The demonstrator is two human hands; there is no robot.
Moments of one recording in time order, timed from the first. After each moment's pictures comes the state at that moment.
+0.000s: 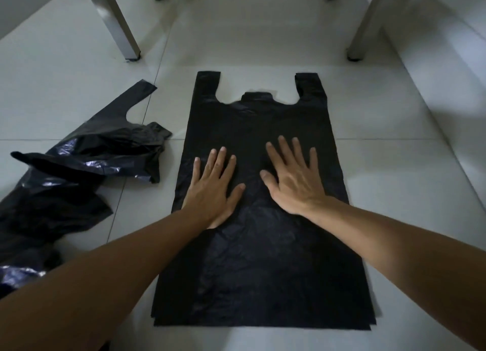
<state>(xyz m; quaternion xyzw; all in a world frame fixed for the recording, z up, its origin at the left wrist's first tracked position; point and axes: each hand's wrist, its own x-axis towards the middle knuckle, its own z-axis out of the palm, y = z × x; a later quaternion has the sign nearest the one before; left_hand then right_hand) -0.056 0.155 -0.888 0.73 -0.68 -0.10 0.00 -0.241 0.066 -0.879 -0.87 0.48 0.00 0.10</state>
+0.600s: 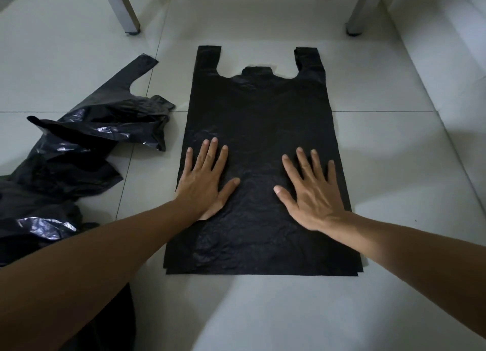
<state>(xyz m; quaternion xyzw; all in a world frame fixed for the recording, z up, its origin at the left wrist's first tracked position) -0.054 0.211 -0.892 0.73 -0.68 -0.08 -0.03 -0.303 0.142 -0.893 -0.87 0.49 0.08 0.07</state>
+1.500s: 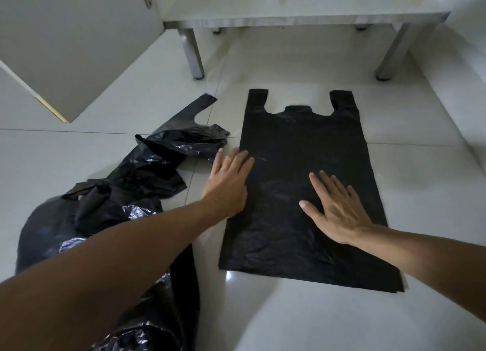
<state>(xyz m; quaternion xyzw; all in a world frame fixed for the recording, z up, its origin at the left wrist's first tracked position) -0.023 0.246 -0.815 0.72 -0.69 0.03 -0.02 -0.273 0.174 -0.838 -0.87 0.47 0.06 0.14</state>
